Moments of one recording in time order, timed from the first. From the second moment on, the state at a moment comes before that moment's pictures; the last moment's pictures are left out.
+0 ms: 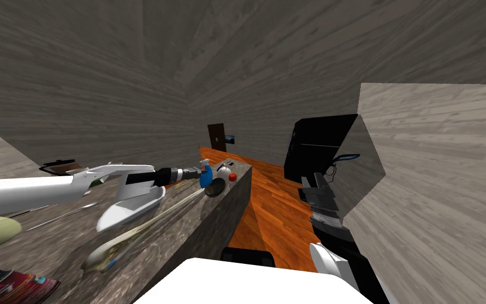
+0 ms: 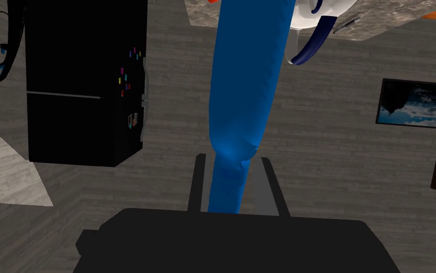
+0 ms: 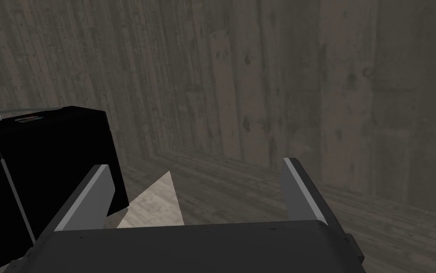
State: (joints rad) left arm 0.25 1.97 -0.25 -1.95 0.67 -0.28 -0.56; right arm 0.54 -0.03 -0.05 -2.22 -0.07 -0.53 0.08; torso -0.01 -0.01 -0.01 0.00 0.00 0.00
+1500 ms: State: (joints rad) left arm 0.27 2.01 -0.19 -1.99 0.56 -0.26 -0.41; right arm 0.54 -0.03 -0.05 -2.22 -0.07 -0.53 0.08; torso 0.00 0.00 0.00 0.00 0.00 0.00
